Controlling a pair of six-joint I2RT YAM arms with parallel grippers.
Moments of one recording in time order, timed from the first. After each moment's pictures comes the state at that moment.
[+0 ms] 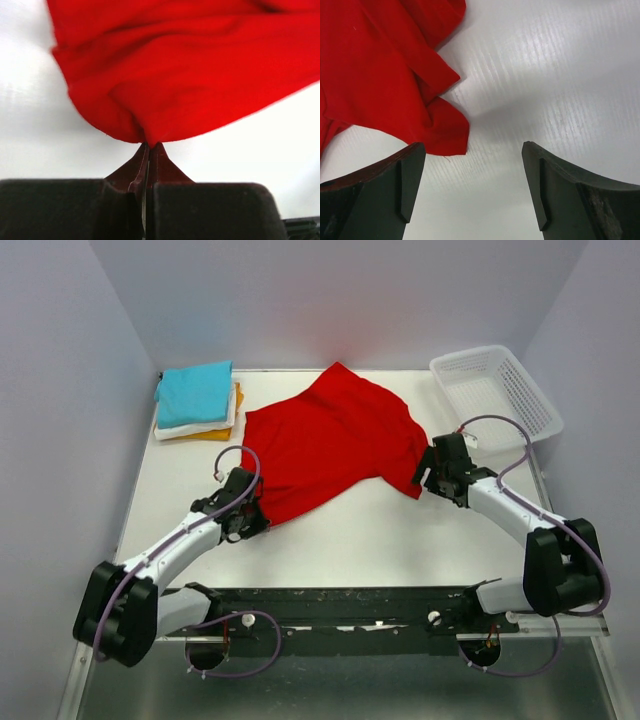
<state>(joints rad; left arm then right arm) -0.42 1.18 0.58 -0.46 -0.01 -0.86 0.26 1.38 0.78 -0.32 0.29 0.59</state>
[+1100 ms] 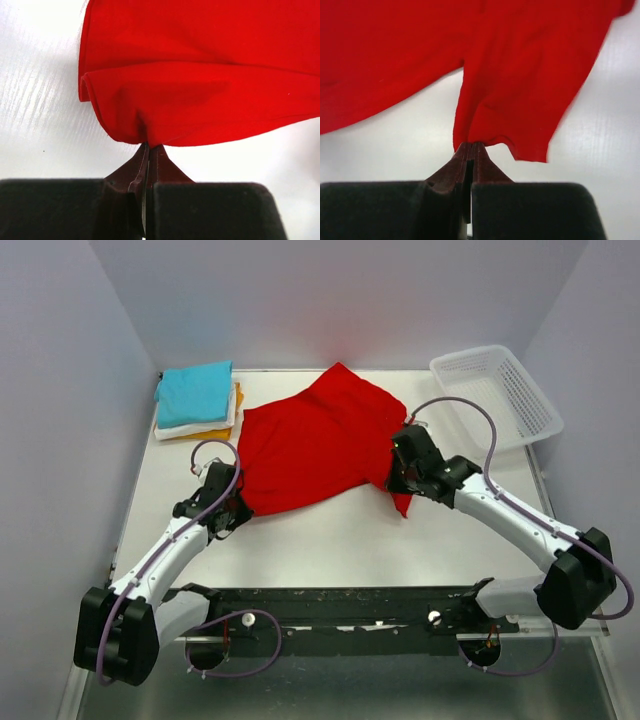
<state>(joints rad) -0.28 1.05 0.60 -0.50 -0.10 -0.79 0.61 1.35 1.00 -0.56 0.25 0.64</state>
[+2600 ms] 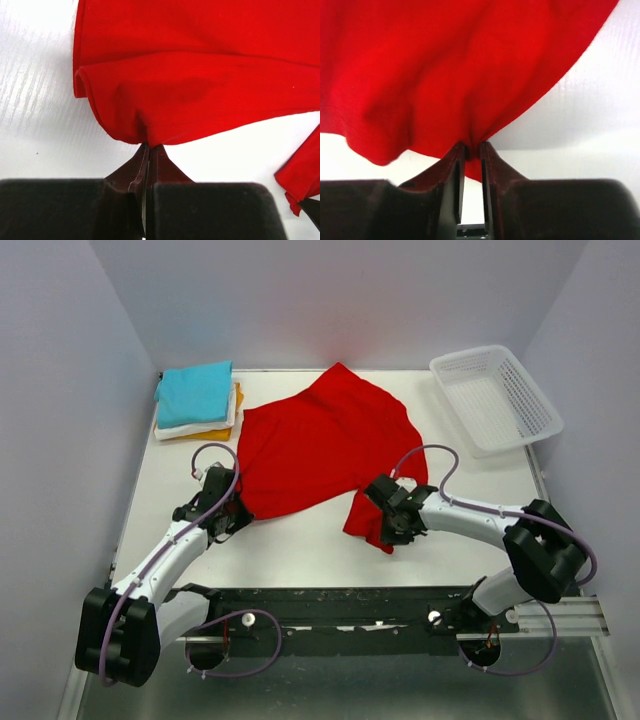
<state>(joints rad) -0.26 1.04 0.55 -0.45 -0.05 -0.78 0.78 1.52 0.82 -0.66 0.24 0.87</state>
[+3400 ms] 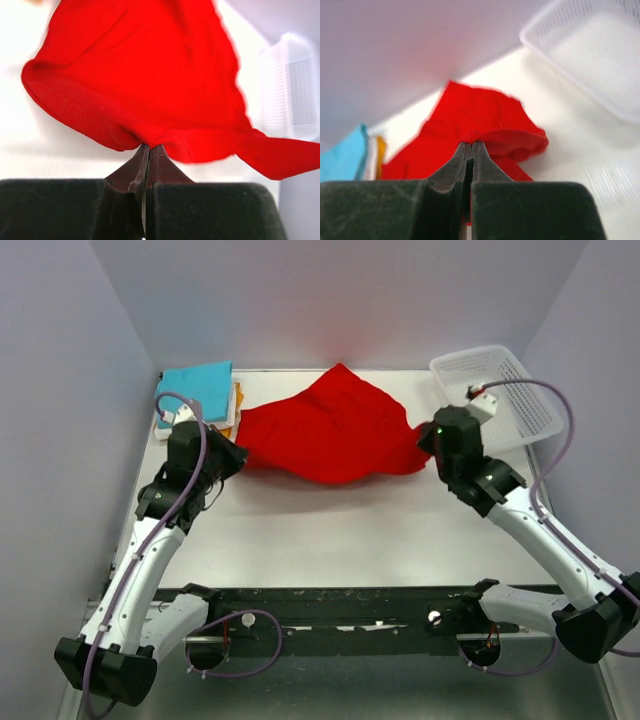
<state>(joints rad) -0.26 0.93 1.05 -0.54 -0.05 -0.74 0.56 1.13 1.16 -0.36 0.66 0.65</state>
